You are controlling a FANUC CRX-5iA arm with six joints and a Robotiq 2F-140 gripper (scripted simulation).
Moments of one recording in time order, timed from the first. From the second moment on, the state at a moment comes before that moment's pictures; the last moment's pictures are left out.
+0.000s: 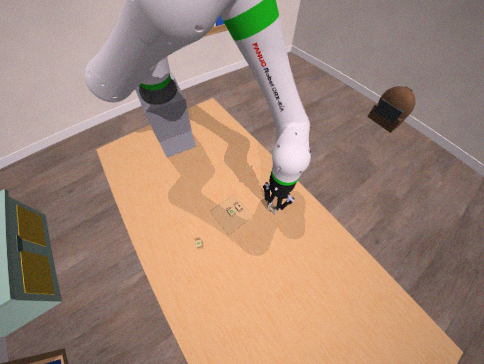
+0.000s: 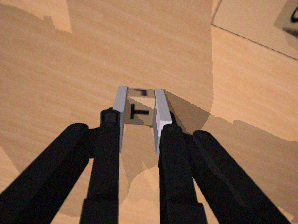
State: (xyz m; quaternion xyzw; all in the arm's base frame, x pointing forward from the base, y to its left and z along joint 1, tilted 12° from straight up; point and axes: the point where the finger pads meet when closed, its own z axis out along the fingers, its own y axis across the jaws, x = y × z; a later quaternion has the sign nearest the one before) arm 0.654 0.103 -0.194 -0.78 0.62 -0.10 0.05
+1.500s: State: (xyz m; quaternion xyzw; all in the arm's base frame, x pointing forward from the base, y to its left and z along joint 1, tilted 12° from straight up) arm 0.633 0.108 -0.097 -0.78 0.62 -0.10 0.05
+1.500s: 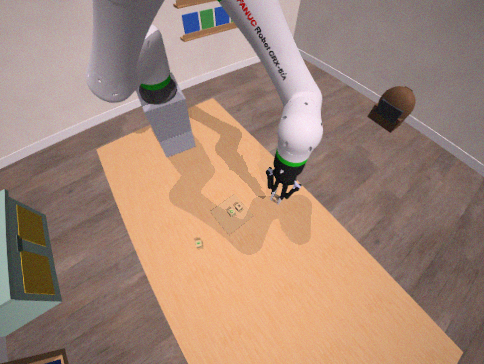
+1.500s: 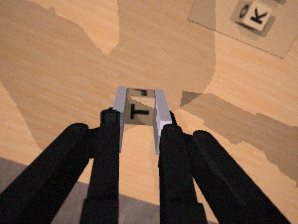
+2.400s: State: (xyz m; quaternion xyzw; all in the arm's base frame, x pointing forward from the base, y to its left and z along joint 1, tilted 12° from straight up) arm 0.522 -0.080 -0.107 -0.68 0.73 -0.09 0.06
